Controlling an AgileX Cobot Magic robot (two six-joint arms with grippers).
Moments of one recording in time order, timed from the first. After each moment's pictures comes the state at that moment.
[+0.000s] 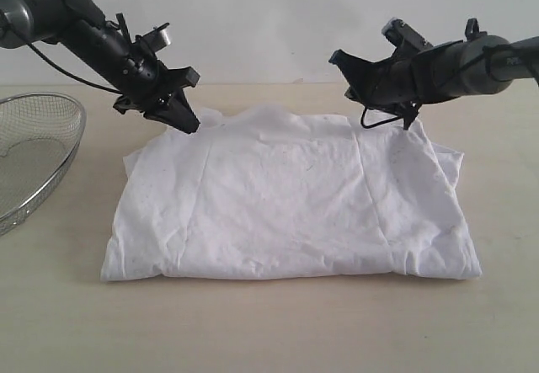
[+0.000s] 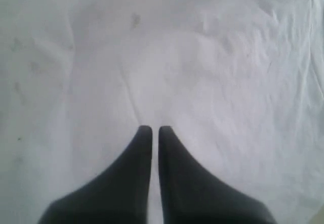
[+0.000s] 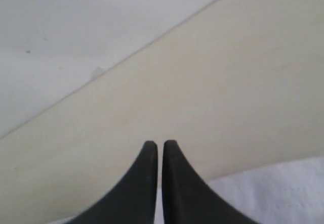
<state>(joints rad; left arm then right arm) -0.10 2.46 -2.12 -0.65 1.21 0.43 0.05 2.39 -1.73 1.40 0.14 -0.67</state>
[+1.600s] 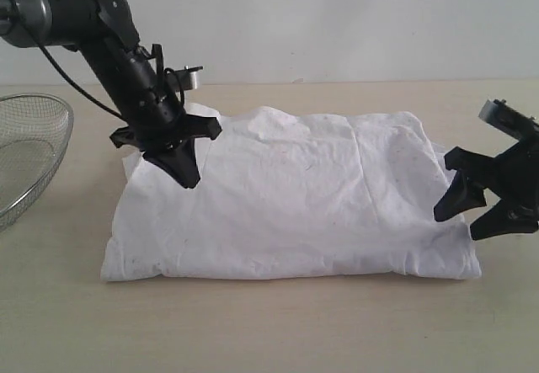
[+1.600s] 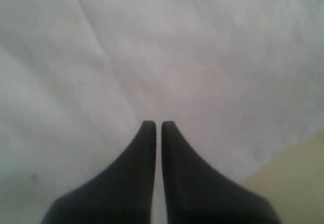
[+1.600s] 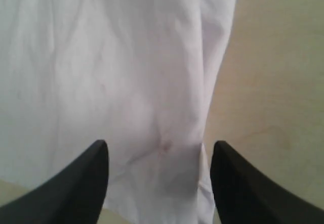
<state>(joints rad) -0.26 2.24 -1.75 -0.41 1.22 0.27 -0.29 1.88 -1.01 0.74 0.84 -0.55</state>
